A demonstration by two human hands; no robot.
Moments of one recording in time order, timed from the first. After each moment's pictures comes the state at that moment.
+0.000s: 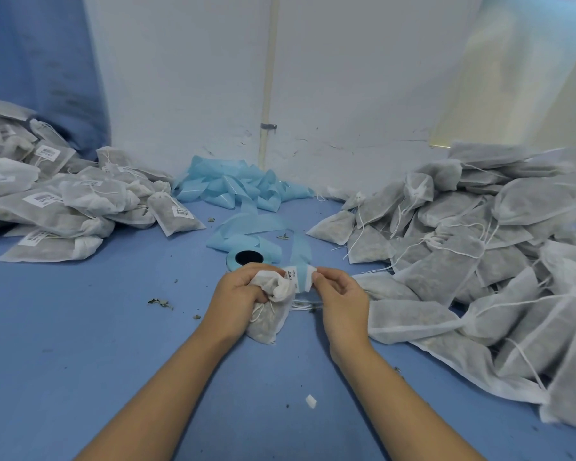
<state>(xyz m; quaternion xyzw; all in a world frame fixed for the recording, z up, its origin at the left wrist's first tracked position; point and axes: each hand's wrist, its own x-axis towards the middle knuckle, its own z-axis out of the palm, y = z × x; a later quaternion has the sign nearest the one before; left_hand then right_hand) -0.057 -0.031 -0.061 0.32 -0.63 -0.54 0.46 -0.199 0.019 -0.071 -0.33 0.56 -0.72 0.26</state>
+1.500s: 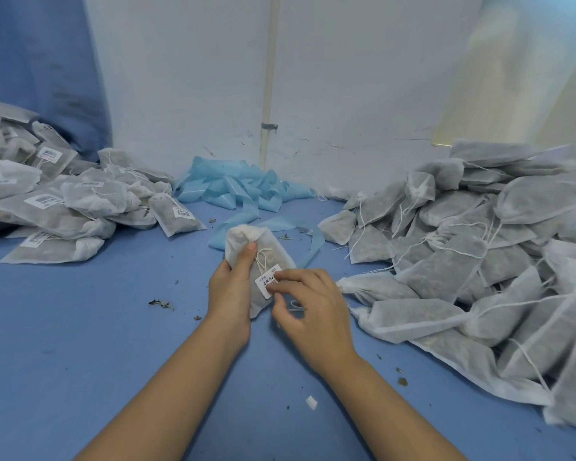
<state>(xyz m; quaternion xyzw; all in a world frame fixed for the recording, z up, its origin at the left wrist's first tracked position) -0.077 -0.036 -0.048 0.36 -0.33 -0.68 0.55 -0.174 0.032 -0.068 -0.65 0.56 -0.49 -0.16</state>
